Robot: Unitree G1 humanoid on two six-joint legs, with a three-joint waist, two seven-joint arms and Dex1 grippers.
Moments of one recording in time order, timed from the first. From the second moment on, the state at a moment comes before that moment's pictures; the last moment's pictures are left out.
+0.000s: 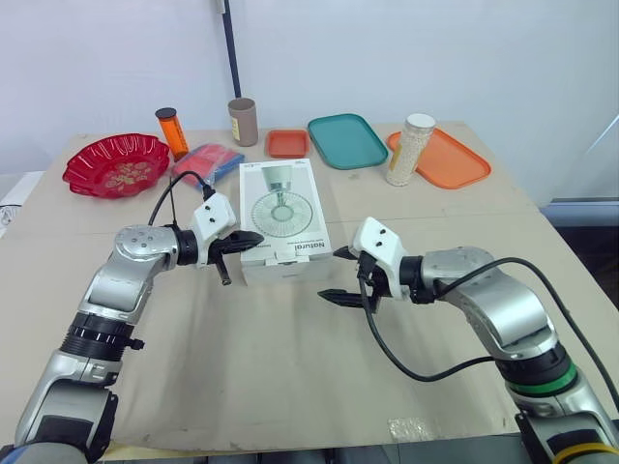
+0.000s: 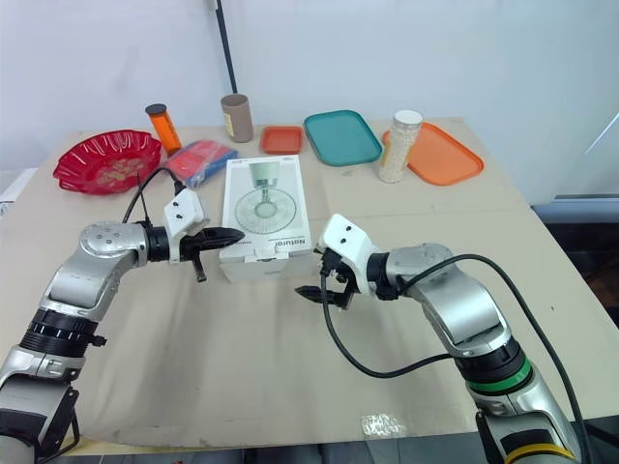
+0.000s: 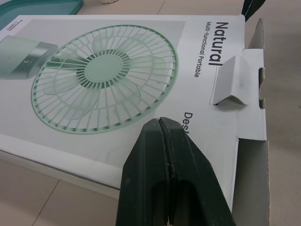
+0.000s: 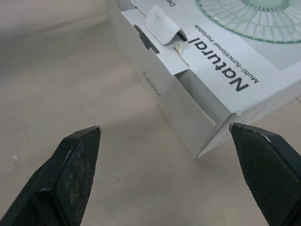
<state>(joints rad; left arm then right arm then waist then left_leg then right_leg) -0.60 0.60 -0.12 0.11 -0.19 0.31 -1.01 -0.55 -0.64 0.24 -0.39 0.27 0.86 0.88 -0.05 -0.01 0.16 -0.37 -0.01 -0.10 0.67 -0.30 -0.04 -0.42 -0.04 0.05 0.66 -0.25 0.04</state>
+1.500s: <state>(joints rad) -0.57 0.64 -0.11 0.08 -0.22 0.30 -1.07 -0.52 -0.58 0.35 -0.19 0.21 0.69 0.90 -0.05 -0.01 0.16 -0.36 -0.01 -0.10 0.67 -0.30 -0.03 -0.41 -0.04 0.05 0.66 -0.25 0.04</state>
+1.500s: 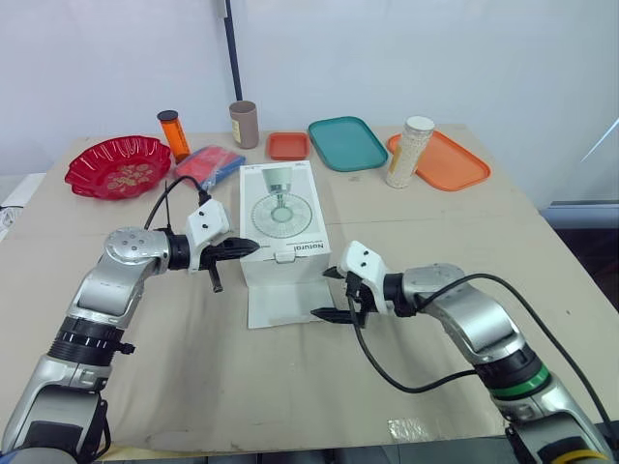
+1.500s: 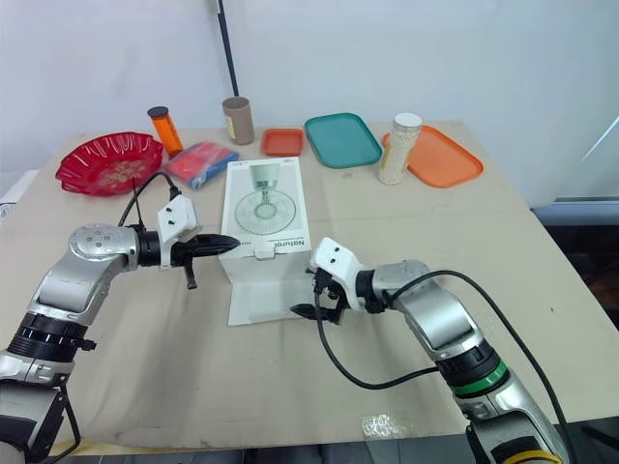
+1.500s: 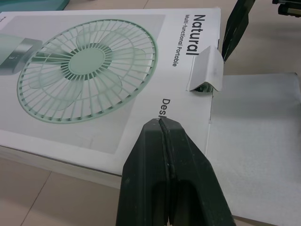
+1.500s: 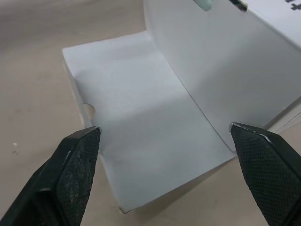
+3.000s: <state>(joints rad) -0.55 0.64 -0.12 0.07 -0.22 0.28 -1.03 -0.52 -0.56 0.34 -0.20 0.22 0.72 0.91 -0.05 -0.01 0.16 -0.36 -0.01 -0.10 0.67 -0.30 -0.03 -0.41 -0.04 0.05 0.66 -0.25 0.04</state>
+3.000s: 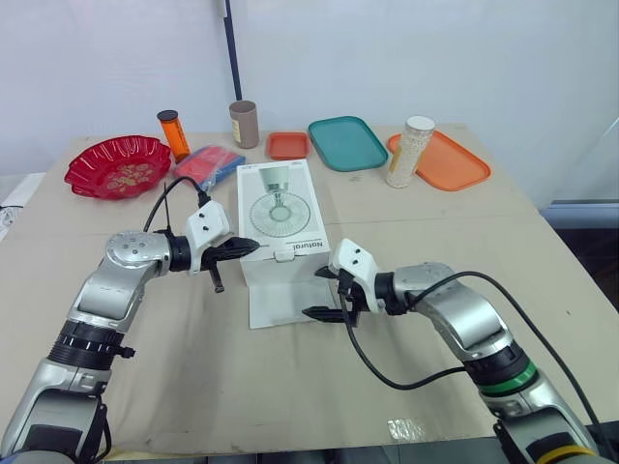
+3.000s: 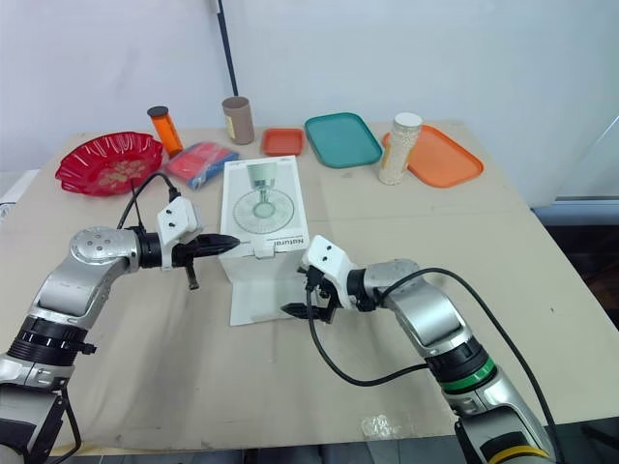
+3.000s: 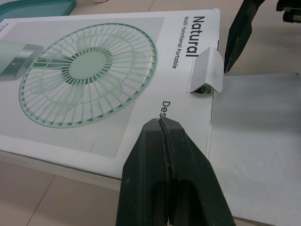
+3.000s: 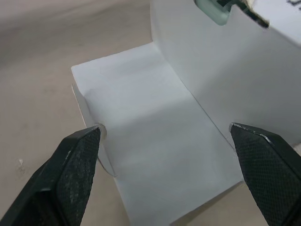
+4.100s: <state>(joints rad) -0.56 0.64 -0.12 0.09 -0.20 0.25 -1.03 -0.56 -0.50 0.35 -0.04 0.16 0.74 0.81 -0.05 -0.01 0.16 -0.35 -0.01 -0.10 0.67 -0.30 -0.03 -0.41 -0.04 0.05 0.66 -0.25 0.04</state>
